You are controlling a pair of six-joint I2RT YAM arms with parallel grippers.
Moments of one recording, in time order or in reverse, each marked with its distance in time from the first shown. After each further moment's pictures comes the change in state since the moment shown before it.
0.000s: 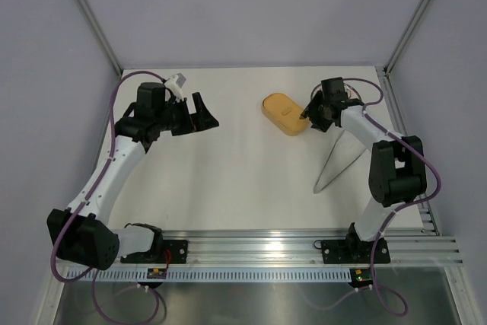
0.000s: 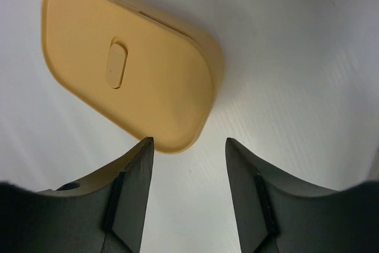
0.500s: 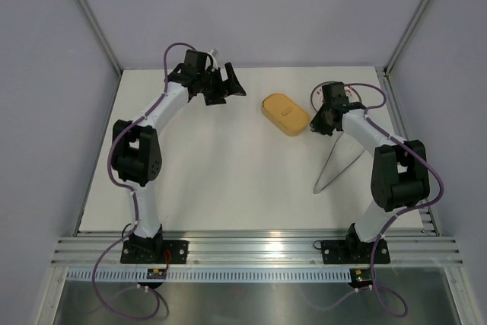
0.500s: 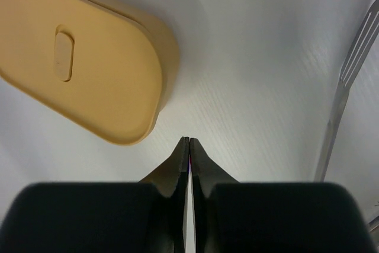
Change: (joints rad) left arm -0.057 0.741 0.573 0.078 -0.001 -0.107; right arm 0.000 -0.051 -0.052 -0.074 0.100 -0.027
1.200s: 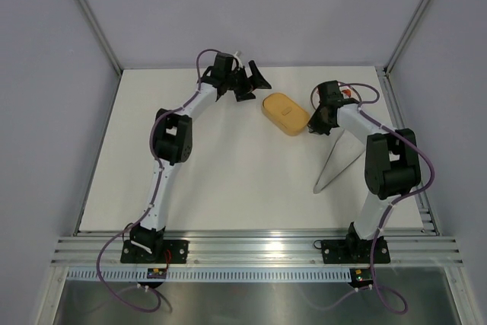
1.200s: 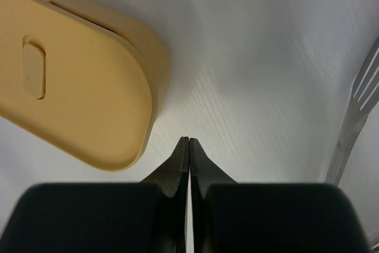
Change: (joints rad) left arm -0.070 0.541 0.473 0.204 0.130 -0.209; right arm 0.000 0.114 0.066 -0.030 -0.004 -0.018
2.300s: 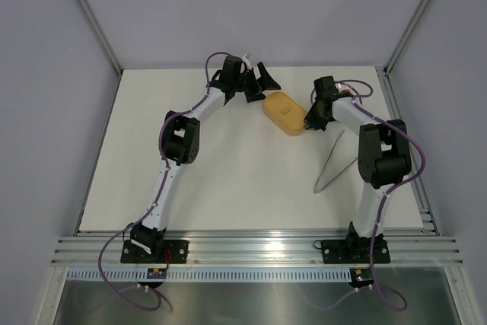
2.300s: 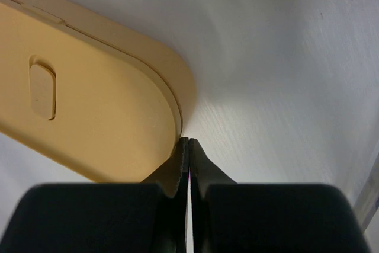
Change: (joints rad) left arm -0.046 0.122 0.105 0.126 0.037 -0.082; right arm 0.000 0.129 0.129 -0.028 -0.034 -0.004
